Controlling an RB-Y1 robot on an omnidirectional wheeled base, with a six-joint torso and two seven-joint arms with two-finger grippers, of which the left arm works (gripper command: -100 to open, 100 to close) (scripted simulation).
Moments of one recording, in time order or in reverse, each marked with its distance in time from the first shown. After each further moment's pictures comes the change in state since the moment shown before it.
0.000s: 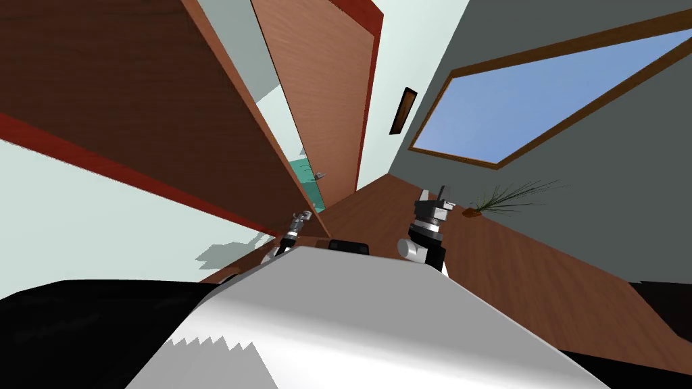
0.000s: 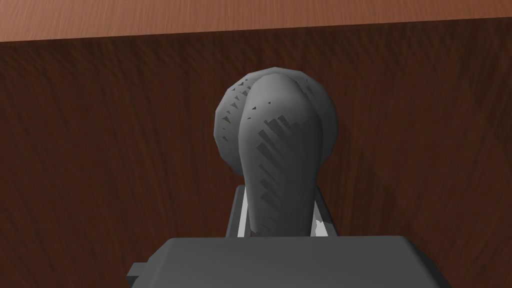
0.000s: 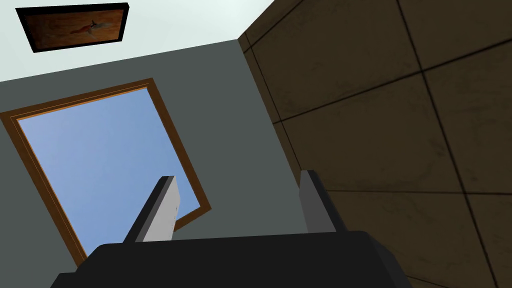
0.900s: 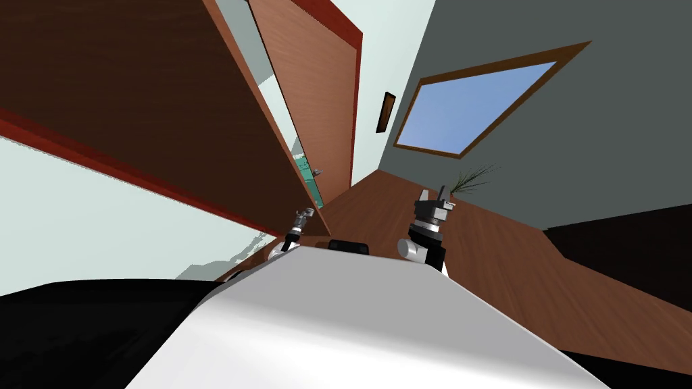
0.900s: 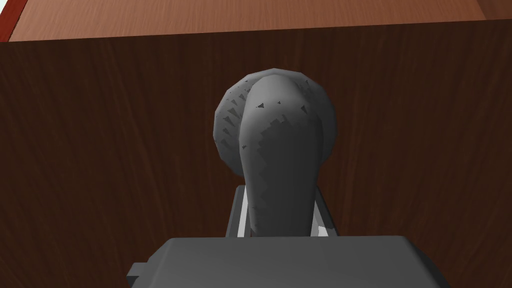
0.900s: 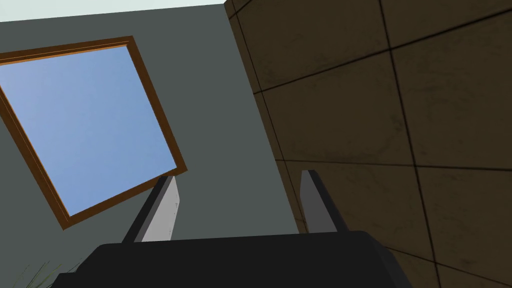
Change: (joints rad) arm -0.044 -0.041 0.028 -0.035 -0.016 0.096 -0.029
